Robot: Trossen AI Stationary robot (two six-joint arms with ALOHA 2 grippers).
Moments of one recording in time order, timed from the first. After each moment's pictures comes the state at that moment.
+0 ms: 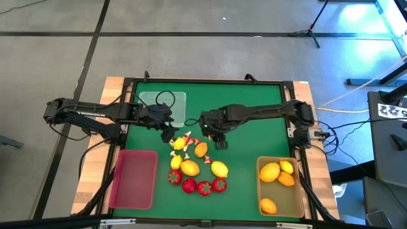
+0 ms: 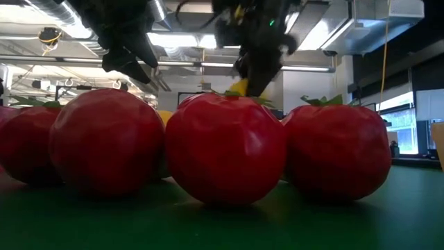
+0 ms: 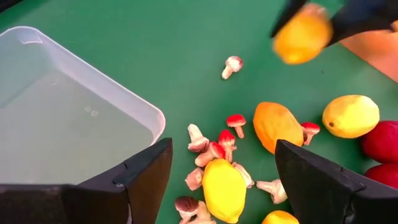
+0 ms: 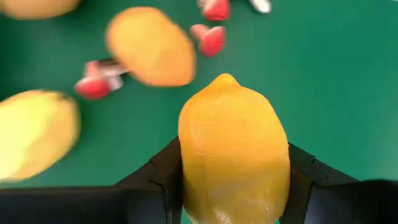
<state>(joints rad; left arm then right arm) 0.04 1.07 0.81 -0.54 -0.18 -0.55 0.01 1.93 1.68 -1.01 0.01 -0.19</state>
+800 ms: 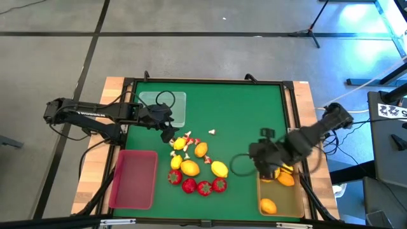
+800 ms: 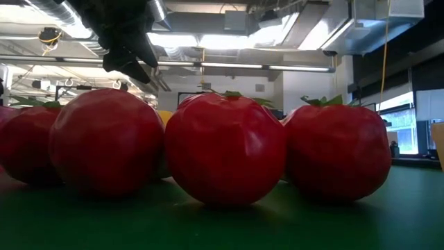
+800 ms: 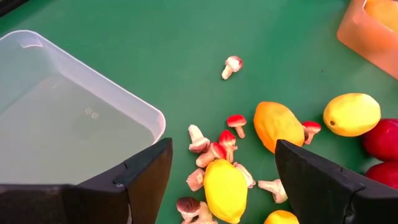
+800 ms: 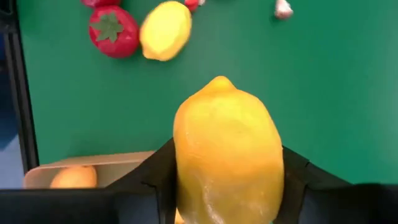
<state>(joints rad) 0.04 1.07 0.81 -0.54 -0.18 -0.53 0.57 1.53 1.68 -1.50 0.24 0.64</state>
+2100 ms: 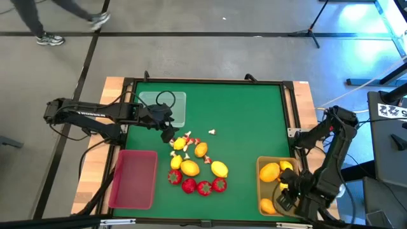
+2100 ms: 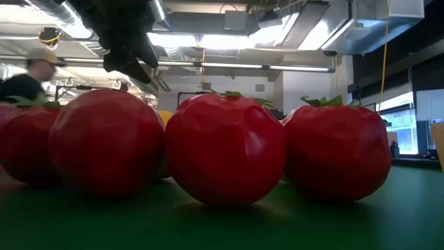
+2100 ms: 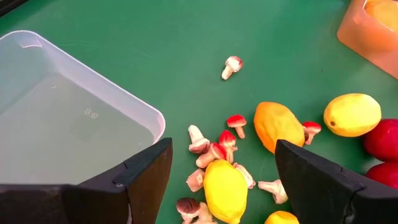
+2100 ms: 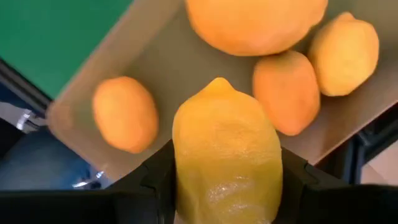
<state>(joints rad) 0.04 1.08 0.81 -0.54 -0.18 -0.53 1.14 1.51 1.24 -1.23 0.06 1.97</state>
